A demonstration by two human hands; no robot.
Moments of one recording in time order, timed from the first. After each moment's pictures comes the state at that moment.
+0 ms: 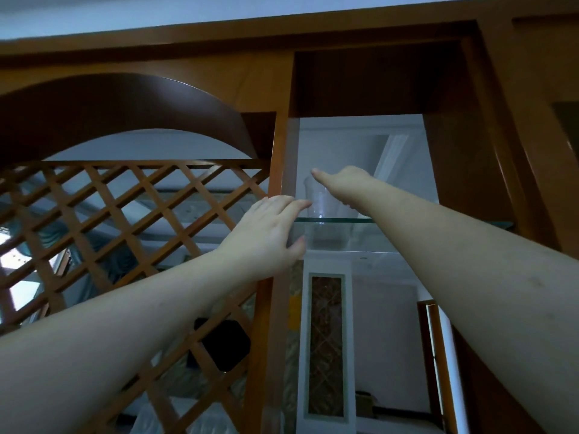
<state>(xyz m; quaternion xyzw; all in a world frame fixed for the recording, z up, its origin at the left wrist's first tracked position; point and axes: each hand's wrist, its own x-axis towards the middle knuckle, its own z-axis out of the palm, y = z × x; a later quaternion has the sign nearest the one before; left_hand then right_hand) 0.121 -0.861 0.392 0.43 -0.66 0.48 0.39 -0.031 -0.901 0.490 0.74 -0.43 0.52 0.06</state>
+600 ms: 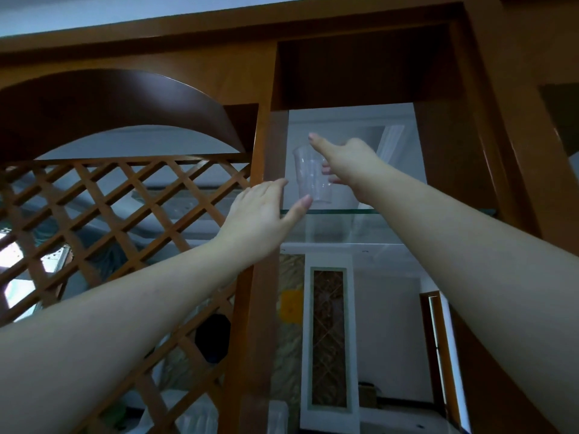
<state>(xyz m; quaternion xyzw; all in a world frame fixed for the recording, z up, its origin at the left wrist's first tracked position) 0.088 -0.861 0.402 0.48 -0.62 0.39 0.48 -0.059 -0.896 0.491 0.72 -0.24 0.64 -0.10</state>
